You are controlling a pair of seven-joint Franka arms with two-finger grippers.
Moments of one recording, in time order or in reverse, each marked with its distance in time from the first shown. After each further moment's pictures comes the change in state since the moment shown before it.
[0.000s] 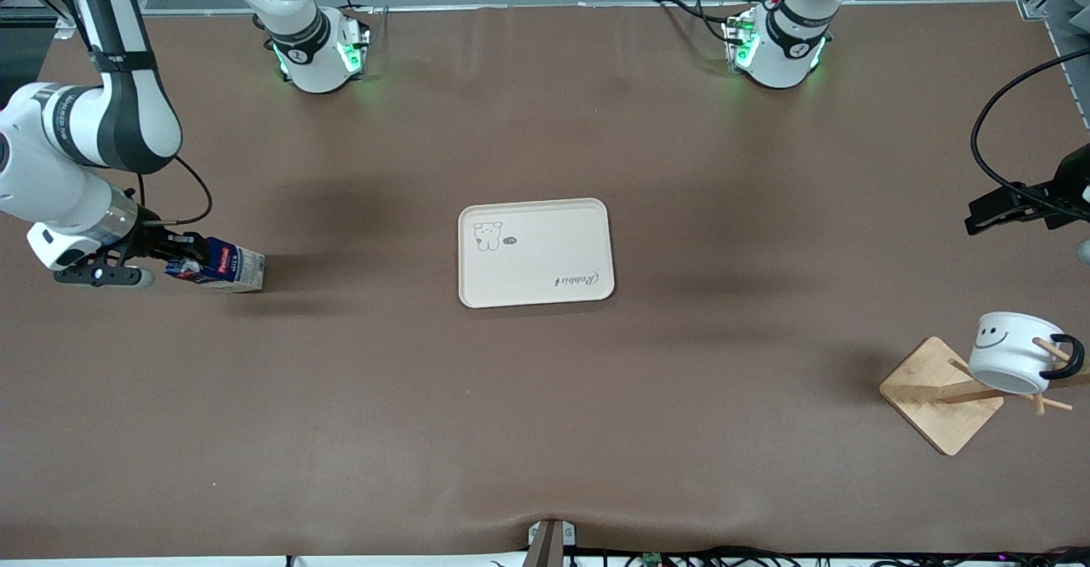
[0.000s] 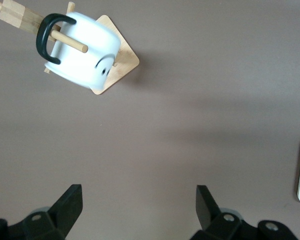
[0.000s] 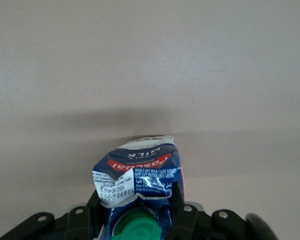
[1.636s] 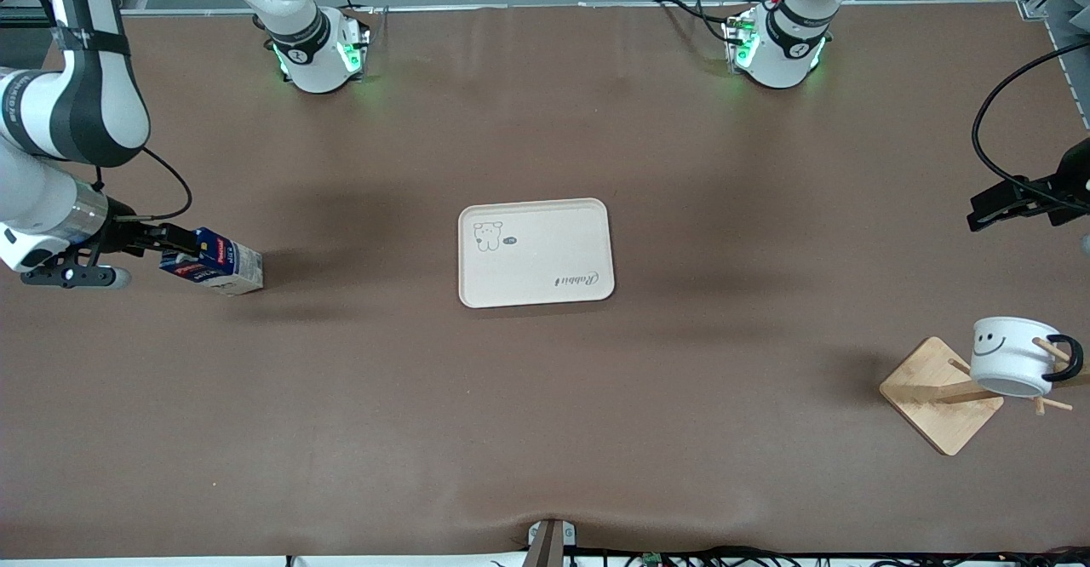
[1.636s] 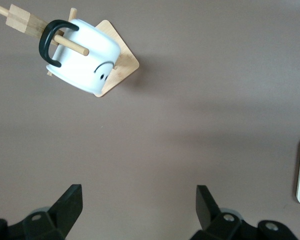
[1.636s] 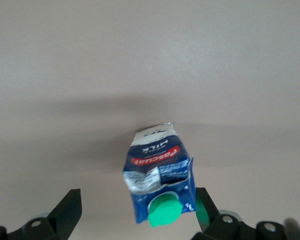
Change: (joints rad) left arm 0.002 -0.015 -0.007 0.003 0.000 0.000 -0.001; right arm 0.010 0.003 0.018 0.182 0.000 -0.258 0.000
